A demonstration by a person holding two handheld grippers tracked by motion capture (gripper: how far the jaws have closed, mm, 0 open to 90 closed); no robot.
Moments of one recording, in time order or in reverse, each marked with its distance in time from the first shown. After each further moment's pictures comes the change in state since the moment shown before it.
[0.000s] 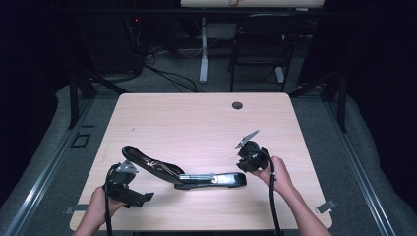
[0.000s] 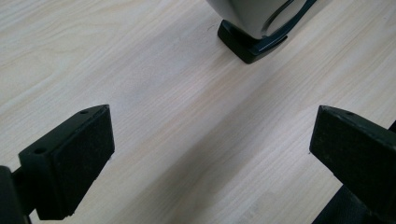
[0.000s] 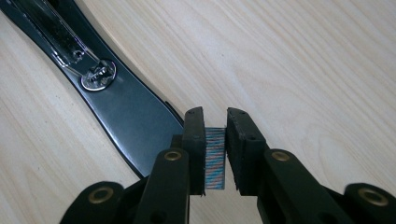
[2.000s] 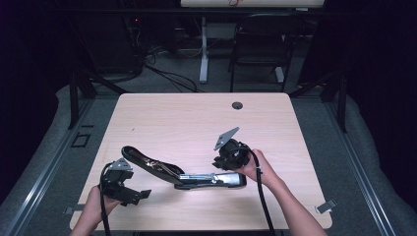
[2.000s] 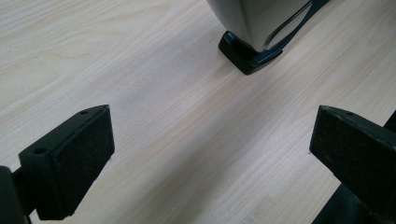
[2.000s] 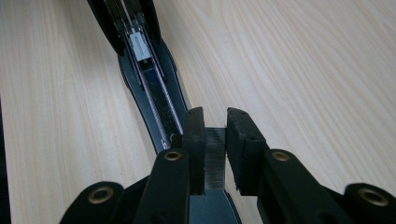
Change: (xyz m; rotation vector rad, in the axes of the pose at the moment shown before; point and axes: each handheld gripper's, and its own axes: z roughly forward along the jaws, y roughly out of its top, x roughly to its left) left arm 0.011 -0.004 -0.006 -0.064 -0.046 -0.038; right arm 0.035 0.047 -0.003 -0.151 0.181 -0.277
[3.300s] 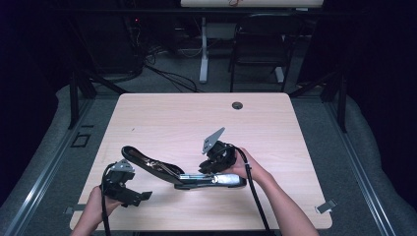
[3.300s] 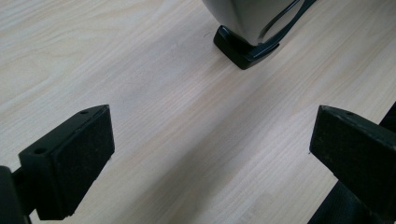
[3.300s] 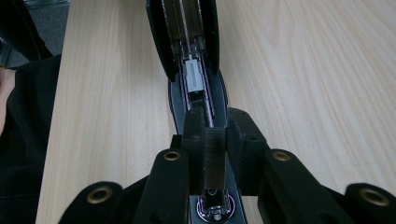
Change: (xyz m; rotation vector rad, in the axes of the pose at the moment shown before) left arm -0.003 0.000 0.003 0.027 -0.010 0.022; right arm 0.001 0.018 0.034 -0.046 0.223 -0.128
